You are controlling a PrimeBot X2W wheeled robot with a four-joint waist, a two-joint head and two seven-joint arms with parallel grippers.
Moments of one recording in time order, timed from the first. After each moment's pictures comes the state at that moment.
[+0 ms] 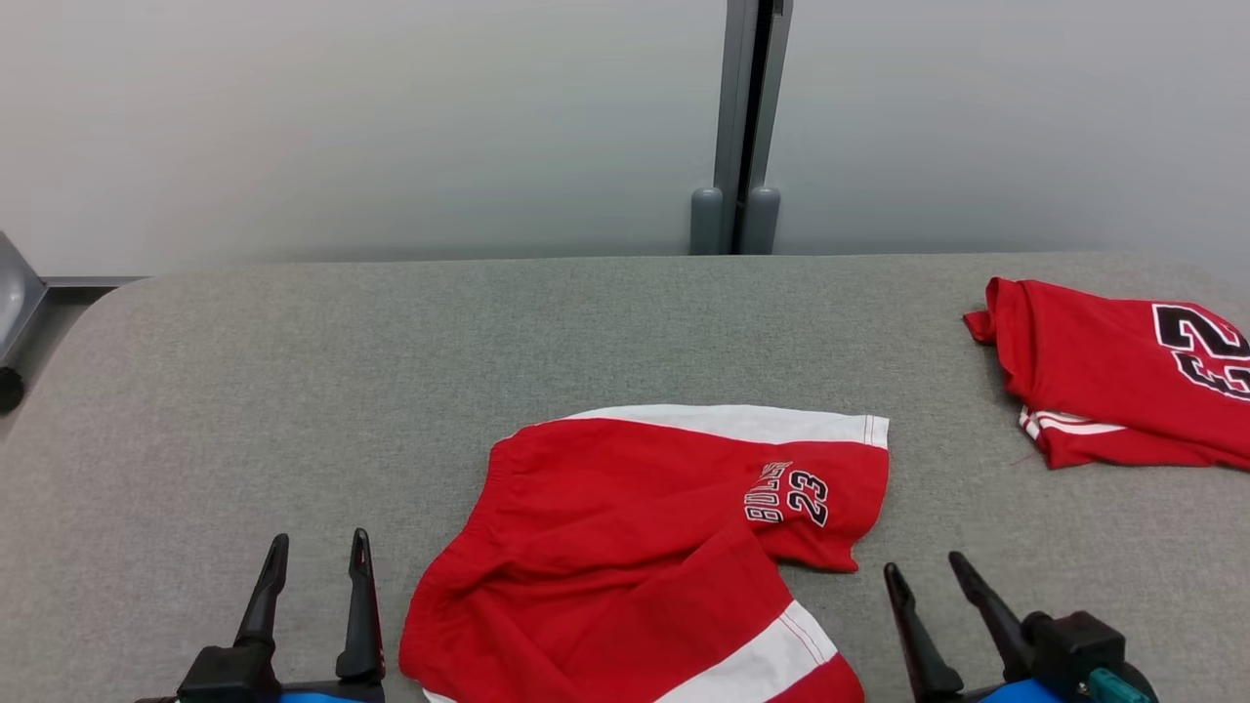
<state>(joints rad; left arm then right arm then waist) 0.08 0.05 -0.01 0.21 -0.11 -0.08 -0.26 0.00 -0.11 0.13 0.35 0.23 0.13 -0.26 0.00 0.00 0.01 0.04</state>
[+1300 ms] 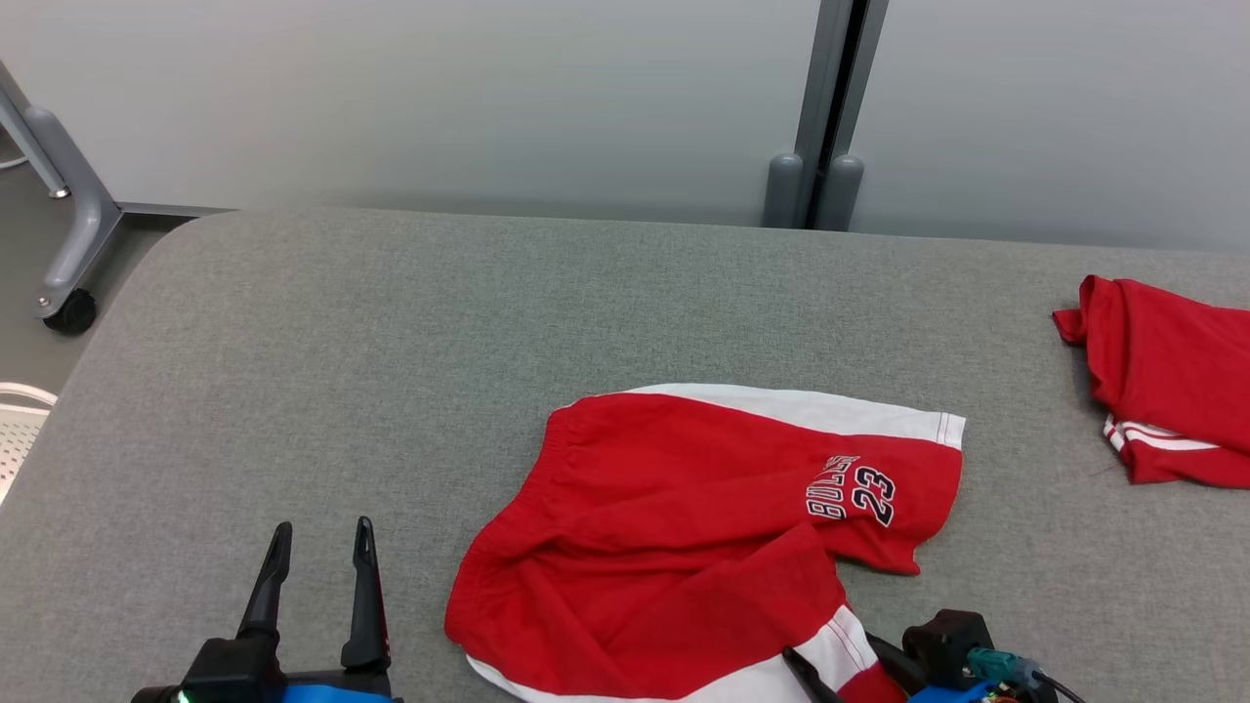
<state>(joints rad) 0.08 0.05 -0.01 0.17 -0.11 -0.06 -0.26 -0.26 -0.33 0.81 0.63 0.65 0.13 -0.26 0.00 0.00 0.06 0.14</state>
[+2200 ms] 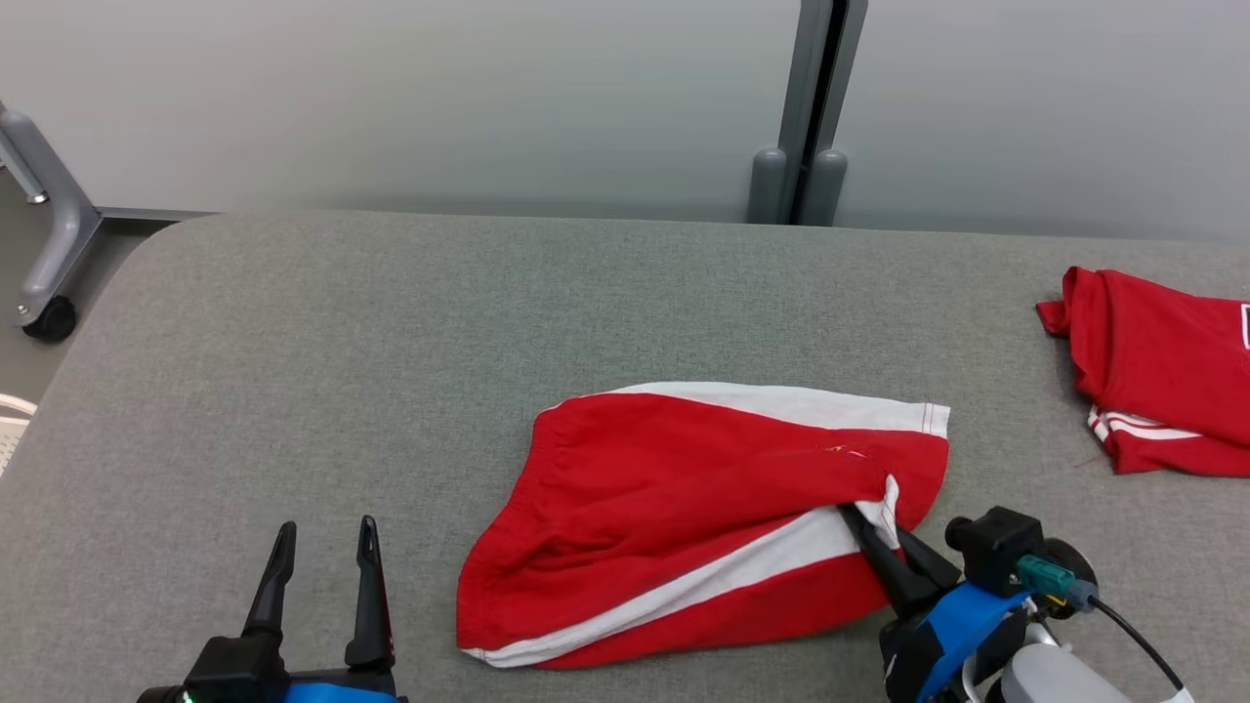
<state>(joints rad) 0.07 0.05 -0.03 0.18 -0.12 -0.05 -0.26 -0.30 -0.31 0.57 0.53 0.46 0.13 -0.26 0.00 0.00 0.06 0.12</state>
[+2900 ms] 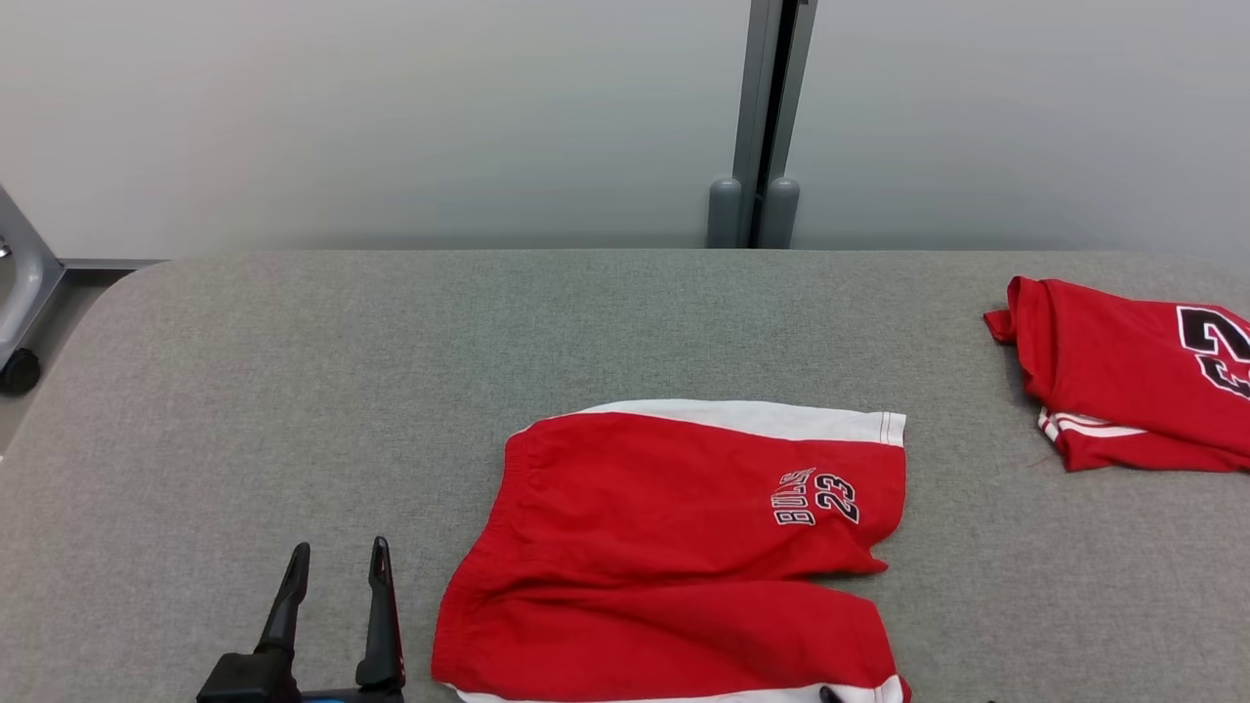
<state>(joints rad) 0.10 0.05 -0.05 0.20 -0.14 -0.05 -0.26 0.05 -0.32 0.53 0.32 0.34 0.13 -0.26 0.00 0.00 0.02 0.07</state>
